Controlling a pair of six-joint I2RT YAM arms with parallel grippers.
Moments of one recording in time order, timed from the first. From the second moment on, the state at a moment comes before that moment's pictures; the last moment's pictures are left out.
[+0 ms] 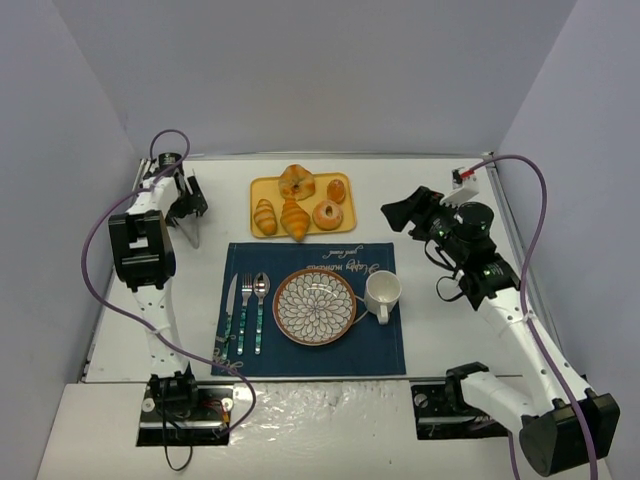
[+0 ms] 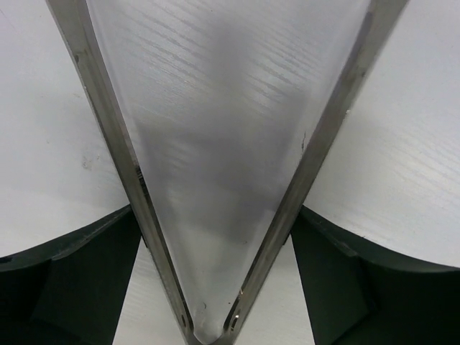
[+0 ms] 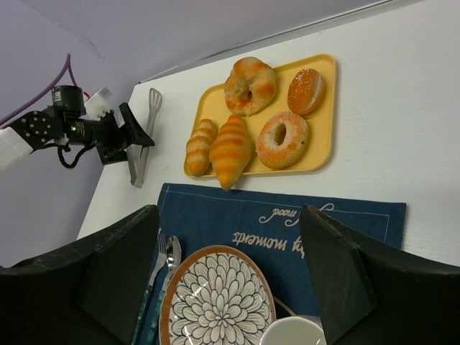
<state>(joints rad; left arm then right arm) 0.13 2.28 1.87 -0.67 -0.11 -0.34 0.25 0.99 0.83 -0.05 -0.21 0.59</state>
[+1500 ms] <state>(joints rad) -0.13 1.76 1.72 -0.85 -0.17 -0.33 0.25 0.89 0.83 -0.08 -0.21 0.60</state>
